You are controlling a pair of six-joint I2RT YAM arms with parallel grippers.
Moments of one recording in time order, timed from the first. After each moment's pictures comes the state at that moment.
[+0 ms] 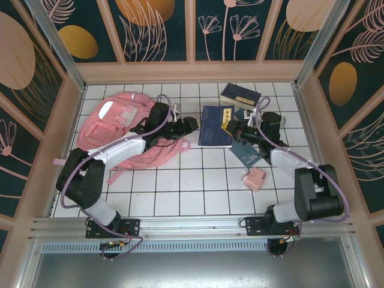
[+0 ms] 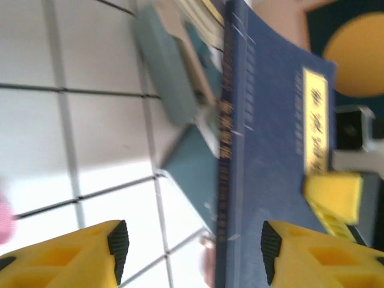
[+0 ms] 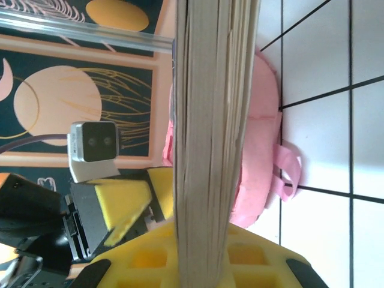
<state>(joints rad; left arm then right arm) -0.56 1.62 1.07 -0.05 0.39 -0.89 0.16 1.39 0.64 0.40 -0.88 1.06</state>
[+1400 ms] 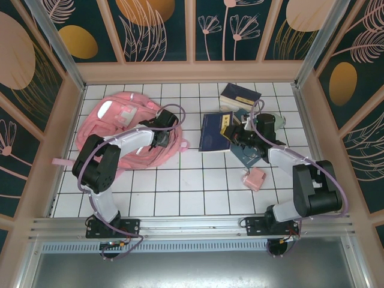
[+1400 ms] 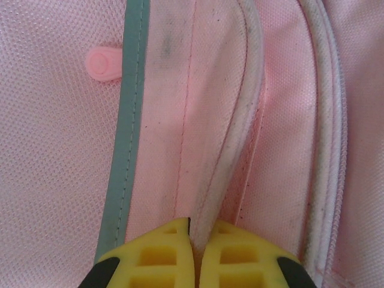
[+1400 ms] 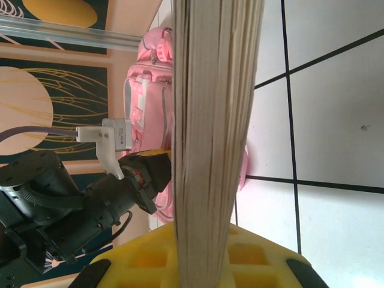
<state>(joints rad) -0.54 1.83 1.18 -0.55 -0.42 -0.27 0.20 1.45 0.67 0.24 -0.80 0.96</state>
